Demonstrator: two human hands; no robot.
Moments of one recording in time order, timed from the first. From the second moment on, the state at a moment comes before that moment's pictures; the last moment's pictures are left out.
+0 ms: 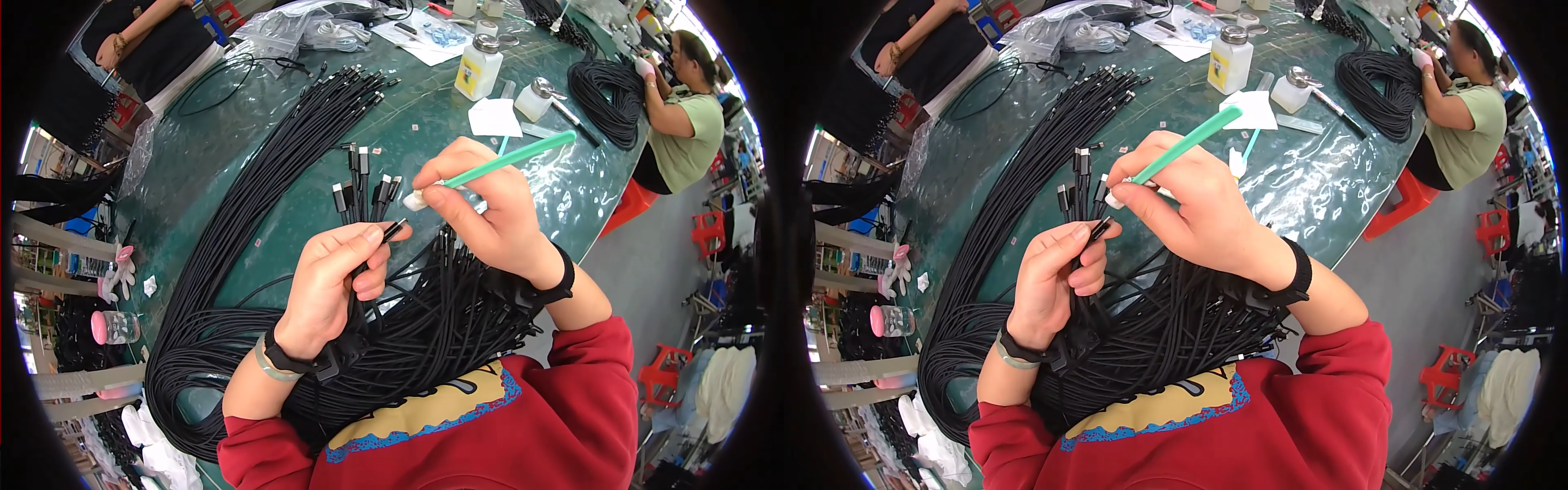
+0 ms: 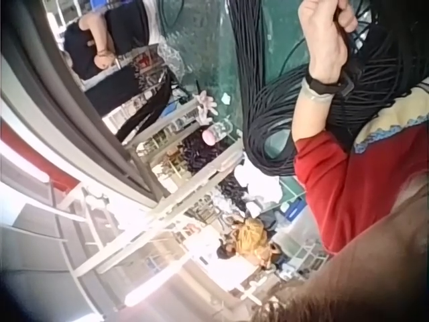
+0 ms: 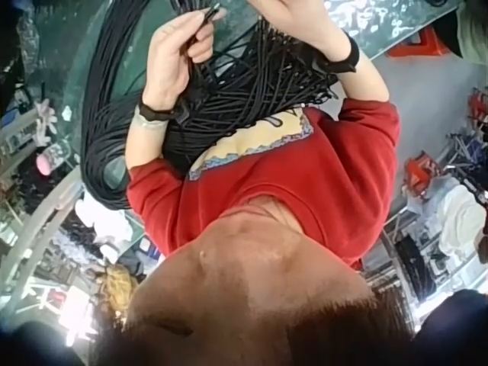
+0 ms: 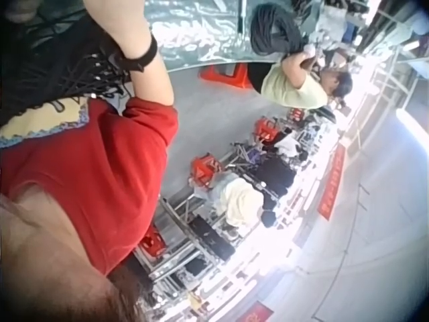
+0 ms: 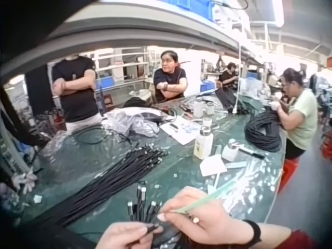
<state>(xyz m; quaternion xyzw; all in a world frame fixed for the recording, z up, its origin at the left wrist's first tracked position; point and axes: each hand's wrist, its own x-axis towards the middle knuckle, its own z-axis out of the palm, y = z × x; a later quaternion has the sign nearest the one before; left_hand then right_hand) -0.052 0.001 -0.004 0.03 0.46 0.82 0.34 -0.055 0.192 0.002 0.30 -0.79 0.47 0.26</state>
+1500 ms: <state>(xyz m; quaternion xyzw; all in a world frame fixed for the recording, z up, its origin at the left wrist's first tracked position) -0.040 0.013 -0.014 0.05 0.60 0.78 0.16 -0.055 0.218 -0.009 0.22 -0.84 0.43 0.25</state>
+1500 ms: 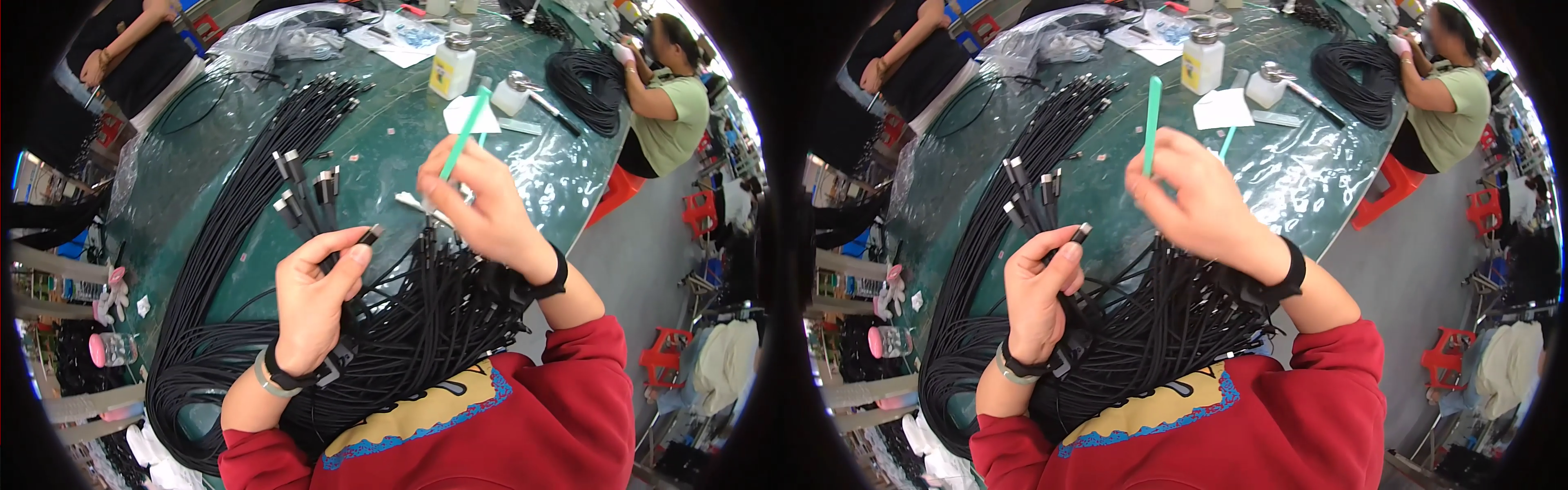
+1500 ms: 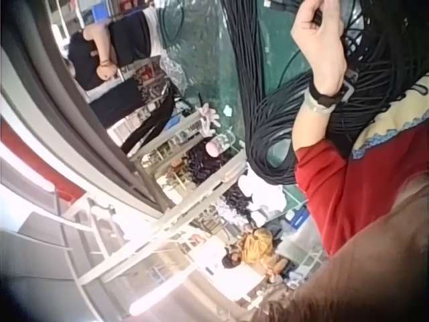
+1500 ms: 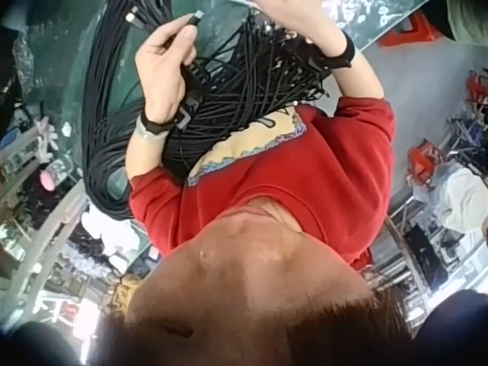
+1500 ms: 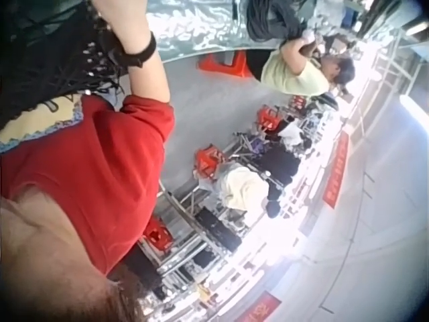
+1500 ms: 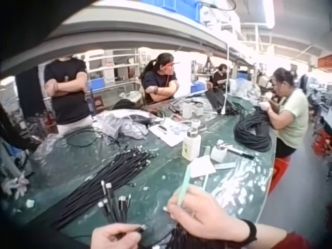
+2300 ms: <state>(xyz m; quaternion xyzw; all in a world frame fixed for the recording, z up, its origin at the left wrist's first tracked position) -0.041 0.014 -0.014 0.05 0.60 0.78 0.15 -0.125 0.295 -0.018 -0.01 -0.85 0.53 -0.04</state>
